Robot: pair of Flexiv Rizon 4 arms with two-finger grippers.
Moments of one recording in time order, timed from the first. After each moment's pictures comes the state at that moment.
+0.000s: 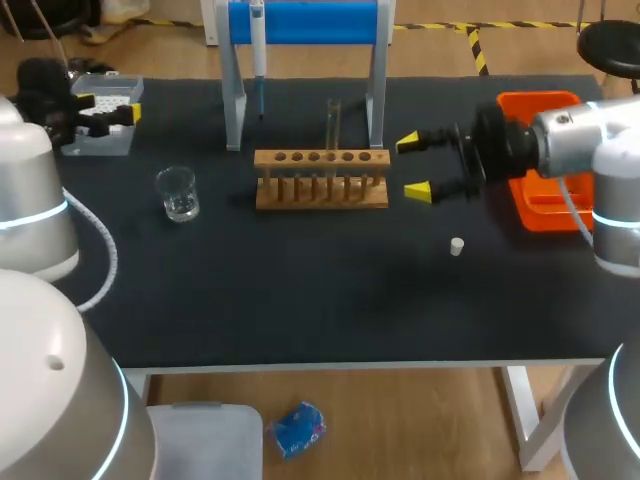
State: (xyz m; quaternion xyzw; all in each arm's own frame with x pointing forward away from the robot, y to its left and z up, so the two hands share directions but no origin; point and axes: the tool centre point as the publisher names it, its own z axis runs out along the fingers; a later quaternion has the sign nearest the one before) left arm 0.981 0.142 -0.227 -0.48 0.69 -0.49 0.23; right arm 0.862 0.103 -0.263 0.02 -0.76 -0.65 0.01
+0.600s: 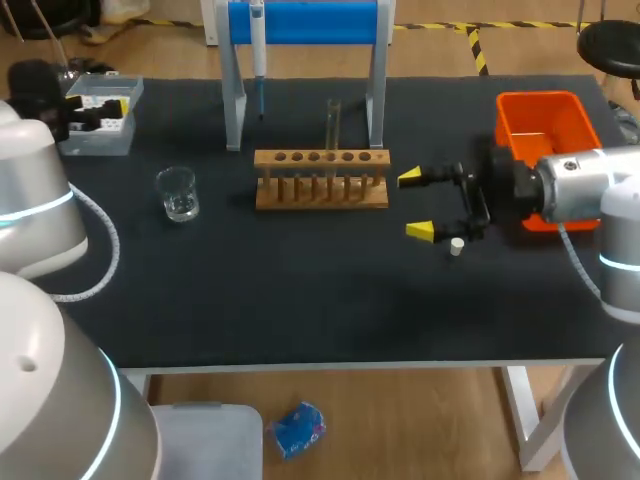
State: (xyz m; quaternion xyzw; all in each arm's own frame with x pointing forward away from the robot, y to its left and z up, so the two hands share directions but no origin) left arm 1.016 0.169 -0.250 -0.52 0.65 -0.49 0.24; right arm 0.808 0.106 -0.276 0.03 -0.74 -0.67 0.00
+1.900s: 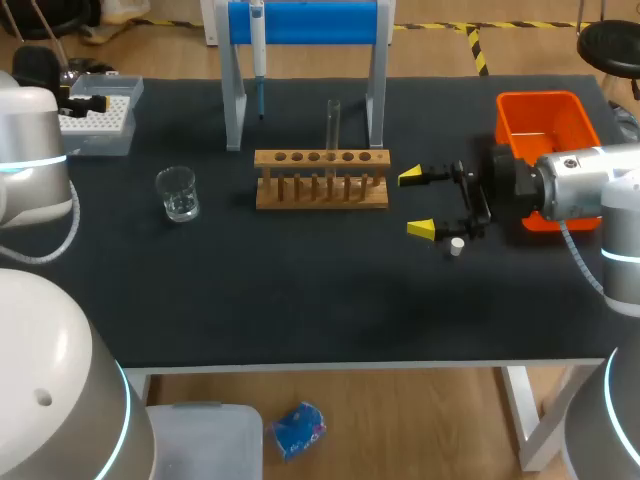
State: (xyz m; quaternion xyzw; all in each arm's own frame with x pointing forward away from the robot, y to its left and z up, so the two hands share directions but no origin) left arm 1.116 0.233 -0.312 -0.50 0.72 -0.40 0.26; right arm 0.810 0.105 -0.276 0.03 -0.74 -0.67 0.01
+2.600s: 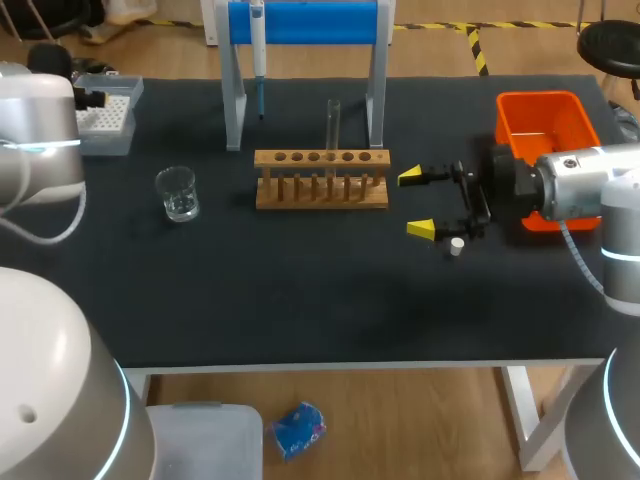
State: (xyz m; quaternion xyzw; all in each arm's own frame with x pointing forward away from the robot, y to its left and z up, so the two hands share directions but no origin) left arm 1.163 0.243 -0.346 -0.51 0.73 -0.38 0.26; right arm 0.811 0.105 -0.276 0.03 -0.74 -0.67 0.01
